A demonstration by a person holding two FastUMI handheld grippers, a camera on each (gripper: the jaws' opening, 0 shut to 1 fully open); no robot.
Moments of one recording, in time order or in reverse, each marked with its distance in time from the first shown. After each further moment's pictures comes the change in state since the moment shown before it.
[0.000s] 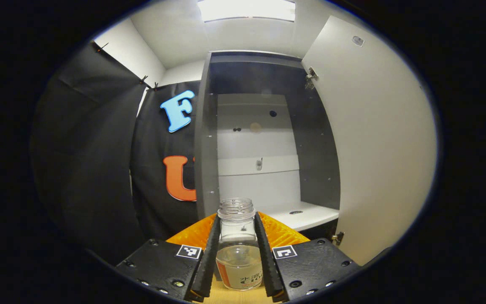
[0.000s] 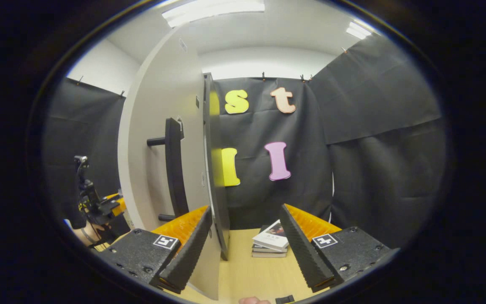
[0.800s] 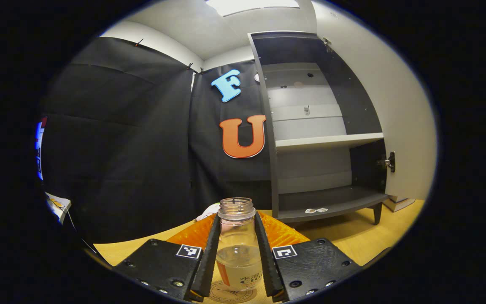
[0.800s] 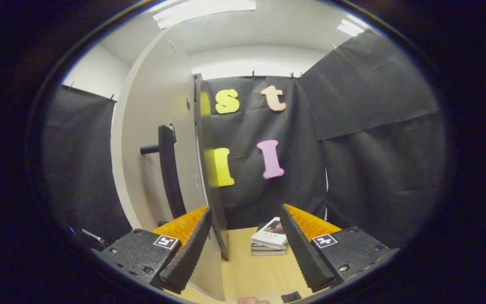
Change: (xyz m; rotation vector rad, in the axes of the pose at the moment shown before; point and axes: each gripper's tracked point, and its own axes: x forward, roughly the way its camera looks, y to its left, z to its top) left arm -0.088 0.076 -0.200 0.062 0.106 0.325; right arm -0.002 -0.001 0.008 0.080 0.007 -0.045
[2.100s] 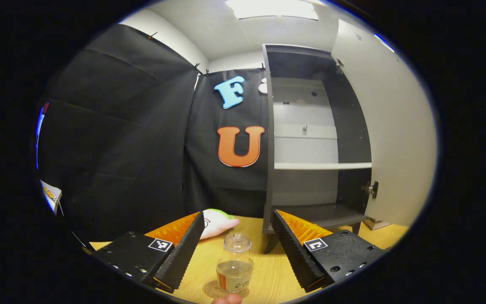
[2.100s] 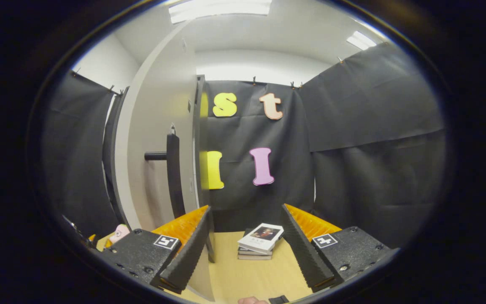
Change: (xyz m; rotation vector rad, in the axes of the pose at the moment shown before) left arm -0.026 0.017 0.078 -0.166 -0.052 -0.108; right arm -0.004 0.000 0.013 -0.152 -0.035 -0.082
